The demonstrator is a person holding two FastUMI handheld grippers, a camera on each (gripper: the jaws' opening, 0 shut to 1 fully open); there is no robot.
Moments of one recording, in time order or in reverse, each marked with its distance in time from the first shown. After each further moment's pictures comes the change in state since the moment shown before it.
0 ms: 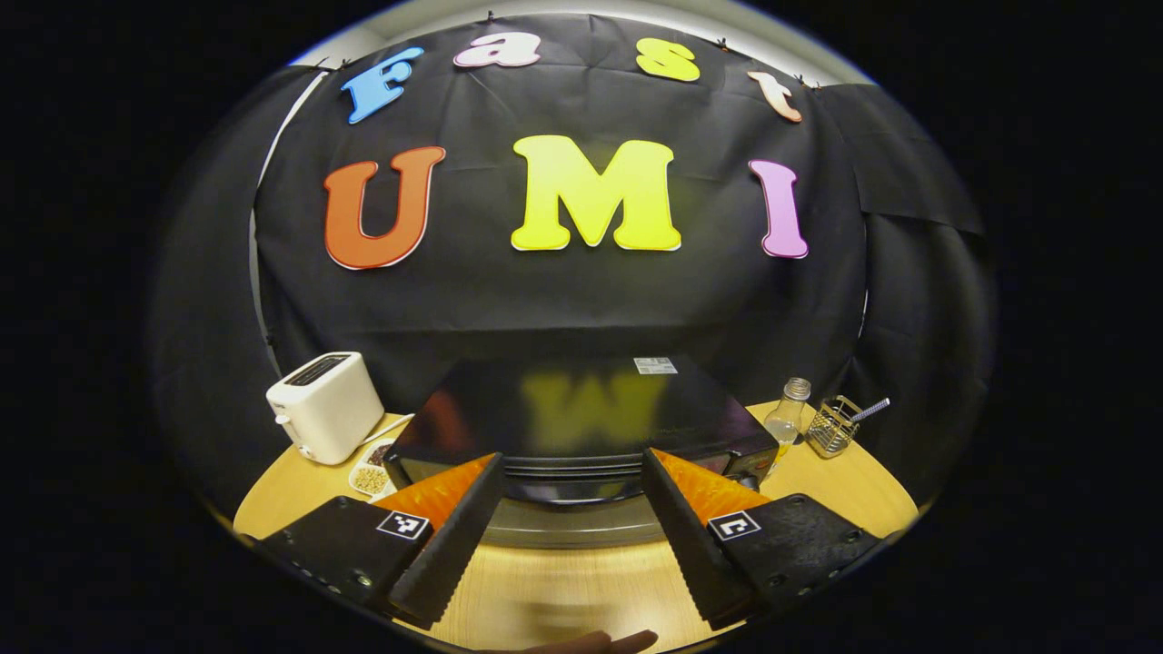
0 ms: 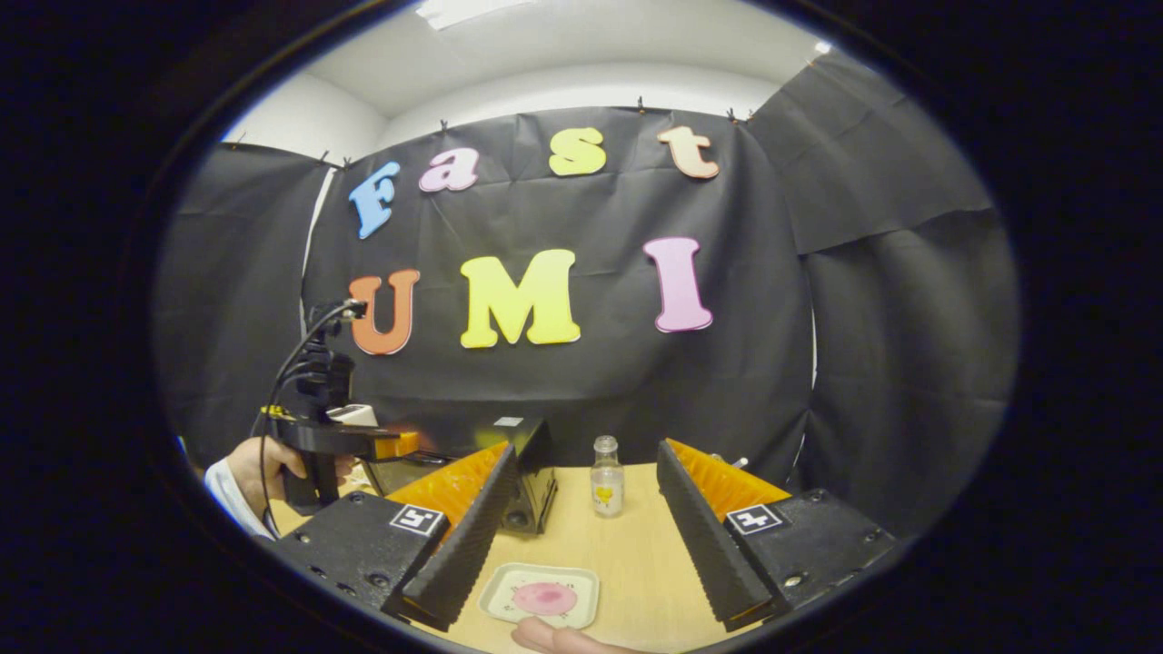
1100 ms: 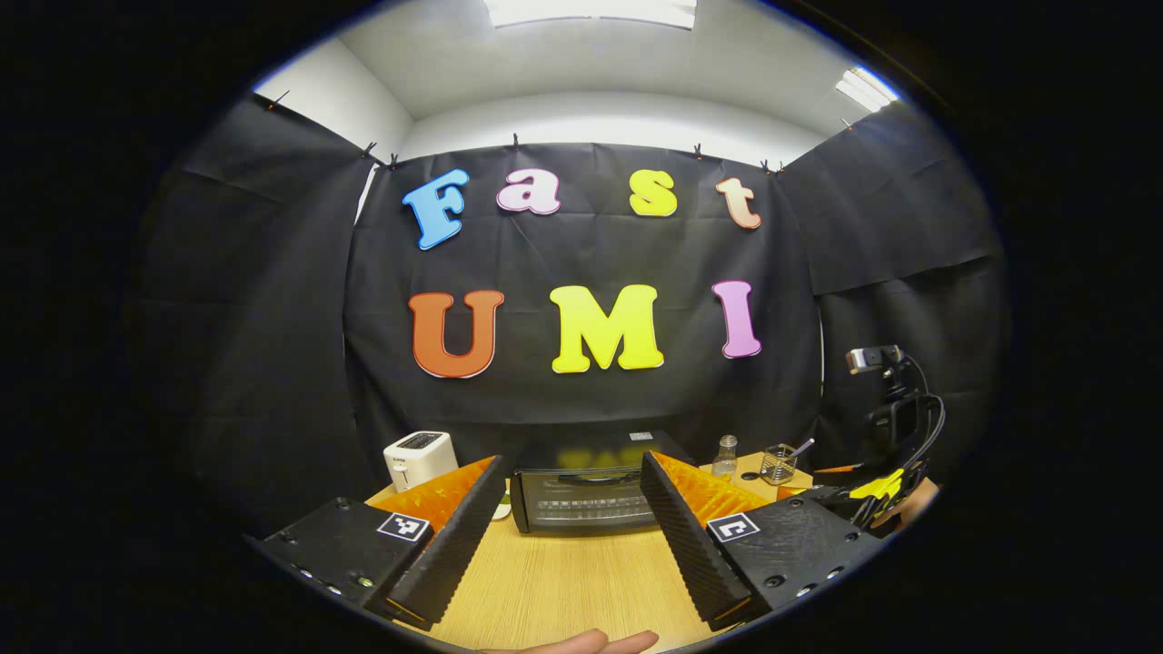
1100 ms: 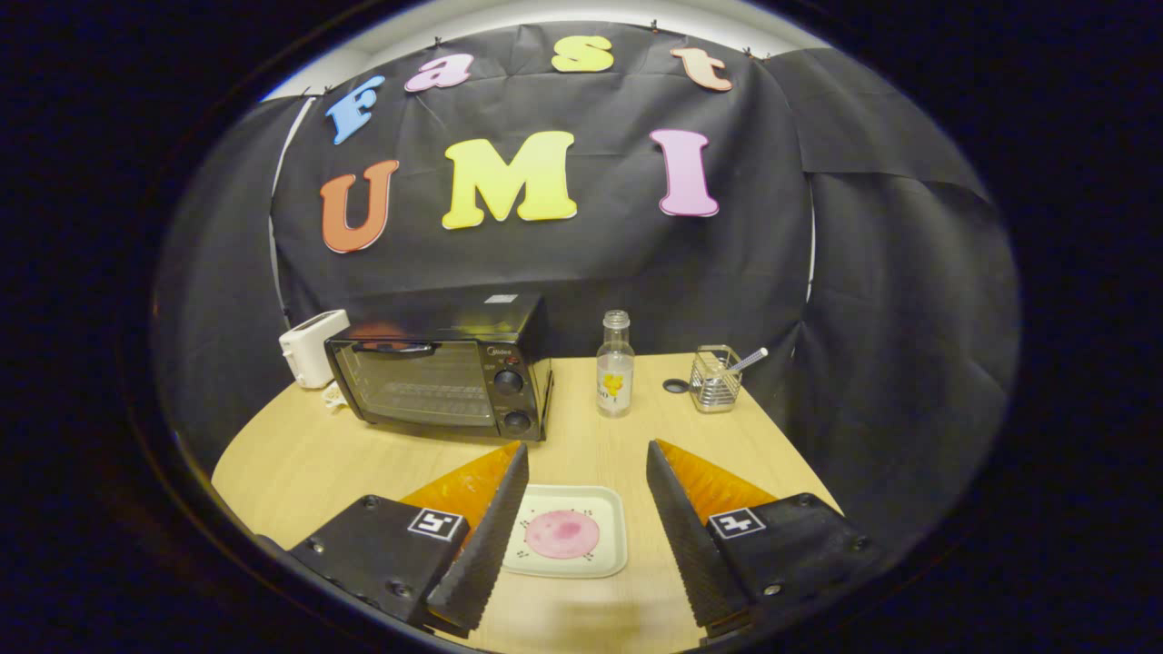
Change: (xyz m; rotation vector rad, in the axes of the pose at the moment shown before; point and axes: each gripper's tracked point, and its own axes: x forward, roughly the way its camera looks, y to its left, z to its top) left arm -0.293 0.023 0.031 0.033 -0.374 0.058; right arm 0.023 0.040 -0.117 -0.031 0.359 -0.104
